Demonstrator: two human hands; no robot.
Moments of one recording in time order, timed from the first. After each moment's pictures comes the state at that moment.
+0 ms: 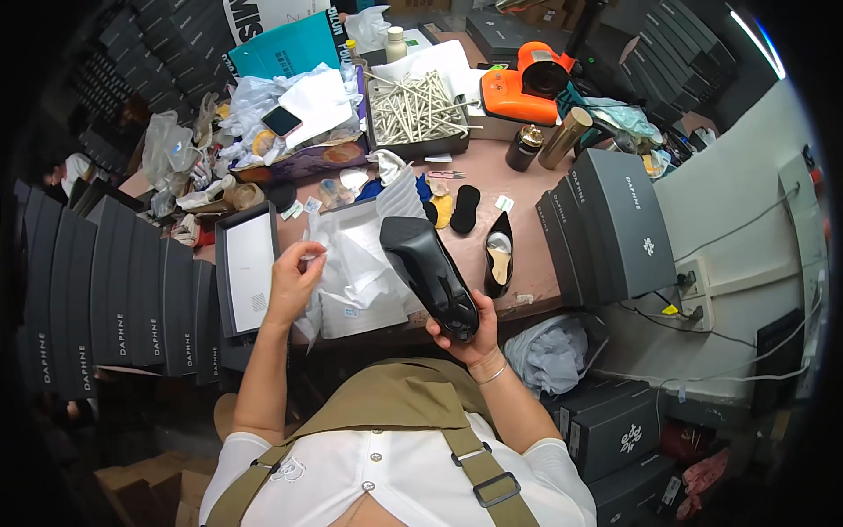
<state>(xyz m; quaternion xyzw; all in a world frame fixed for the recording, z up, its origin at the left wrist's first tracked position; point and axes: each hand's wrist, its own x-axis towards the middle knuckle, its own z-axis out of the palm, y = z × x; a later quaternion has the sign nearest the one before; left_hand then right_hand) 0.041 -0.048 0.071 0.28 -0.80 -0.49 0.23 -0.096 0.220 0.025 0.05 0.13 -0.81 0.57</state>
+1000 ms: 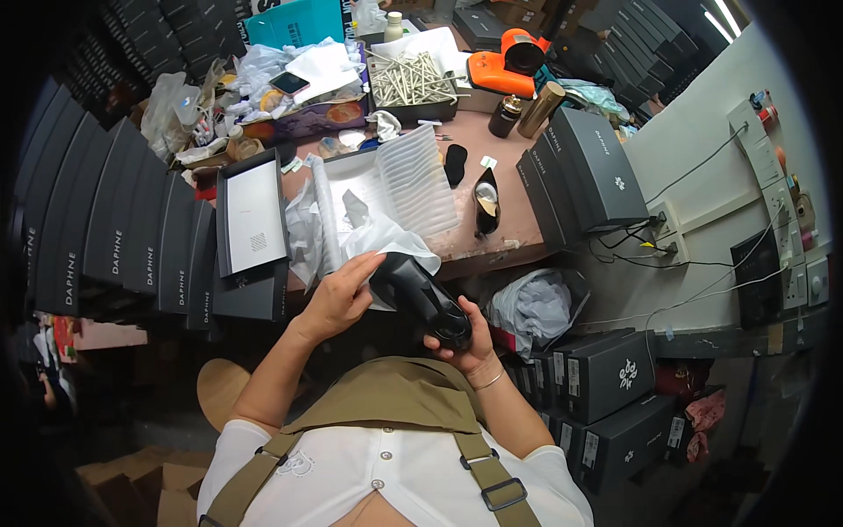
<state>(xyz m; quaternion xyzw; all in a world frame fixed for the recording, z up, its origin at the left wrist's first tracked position) 0.150 0.069 0.075 0.00 -0.89 -0.42 0.21 0.043 0.306 0.030 0.09 0.17 -0.75 0.63</state>
